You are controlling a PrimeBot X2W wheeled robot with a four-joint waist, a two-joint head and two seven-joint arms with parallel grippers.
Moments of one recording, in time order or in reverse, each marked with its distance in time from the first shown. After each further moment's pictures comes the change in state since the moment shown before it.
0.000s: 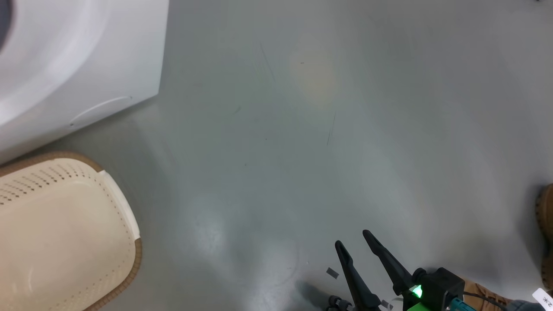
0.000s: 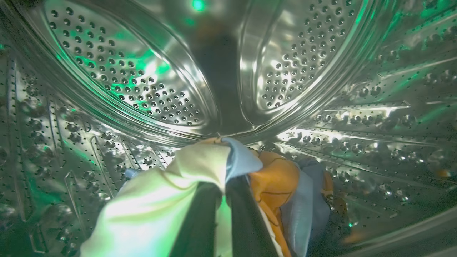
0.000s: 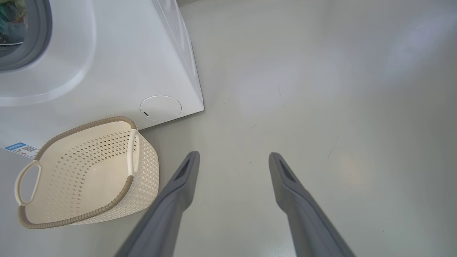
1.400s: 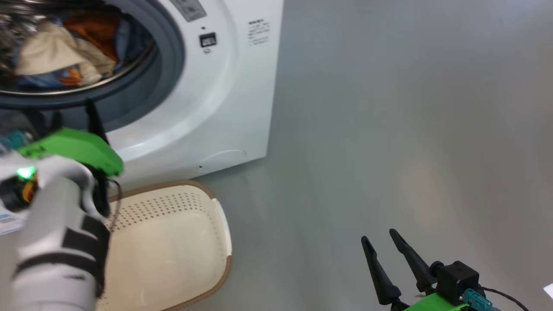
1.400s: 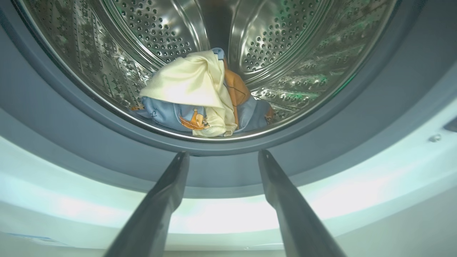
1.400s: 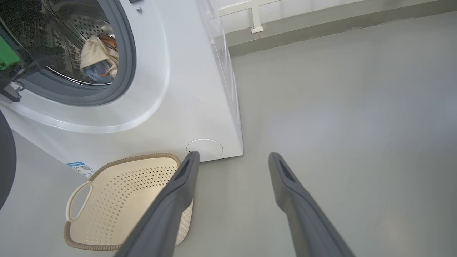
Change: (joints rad) left arm 0.476 -0.389 0.072 -0.072 -0.176 -0.035 -0.027; right arm -0.042 -0.007 -0.110 0.118 -0.039 0.000 0.000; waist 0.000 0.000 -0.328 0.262
